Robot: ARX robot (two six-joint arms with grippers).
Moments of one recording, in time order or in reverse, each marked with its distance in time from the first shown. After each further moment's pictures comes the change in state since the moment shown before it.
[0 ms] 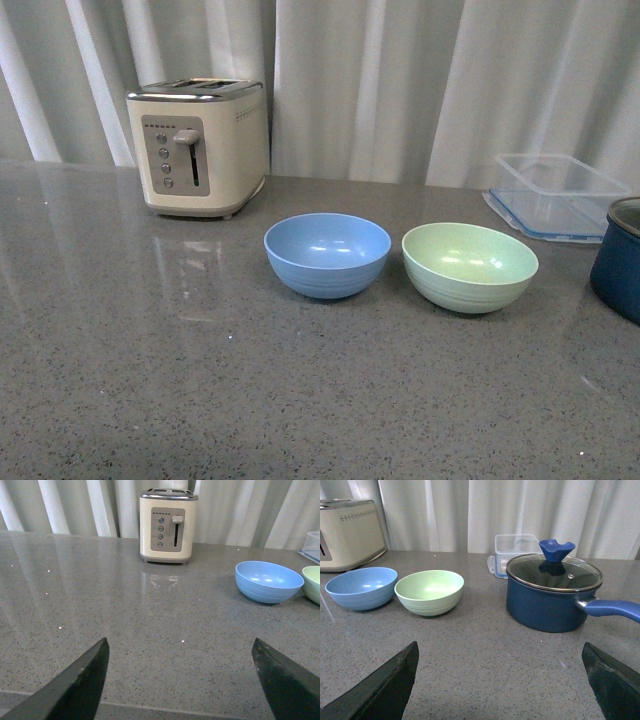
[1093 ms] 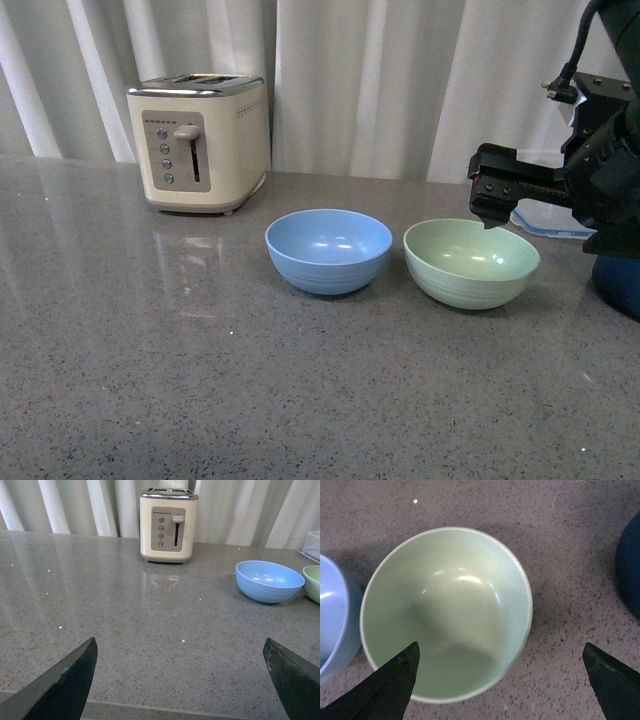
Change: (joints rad) left arm 0.000 0.000 0.000 0.000 0.000 0.001; right arm 0.203 1.775 1.252 -0.242 0.171 0.395
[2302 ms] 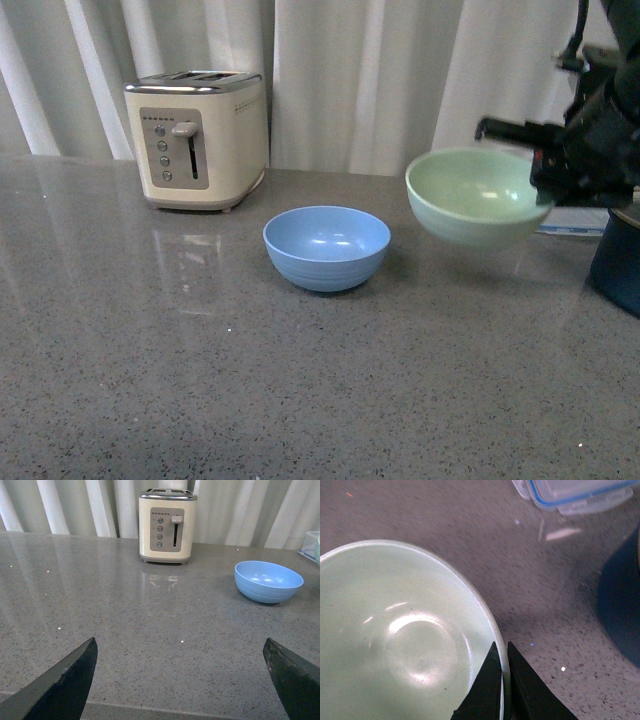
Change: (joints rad) left arm 0.000 0.000 0.000 0.000 0.000 0.000; right arm -0.011 0.065 0.174 -0.063 0.009 0.026
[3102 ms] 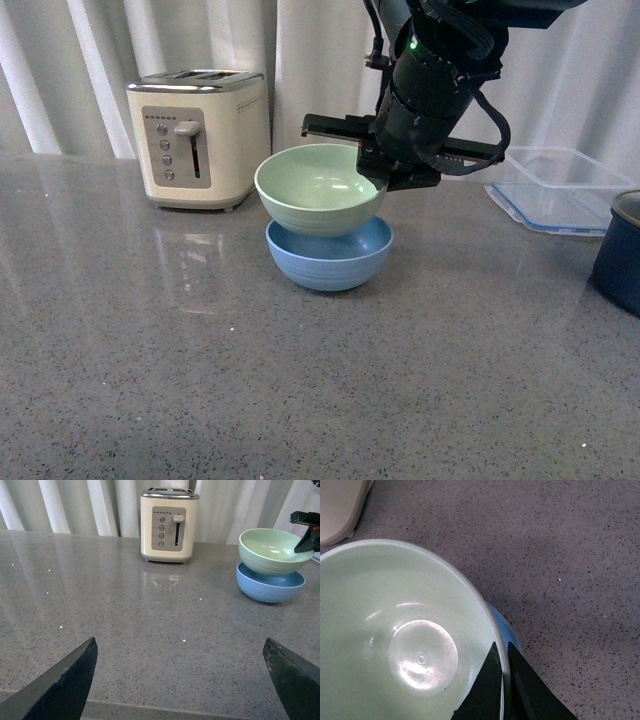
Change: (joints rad) left arm 0.000 0.000 0.000 0.000 0.000 0.000; right arm 0.208 0.323 0.443 -0.158 0.012 -0.026
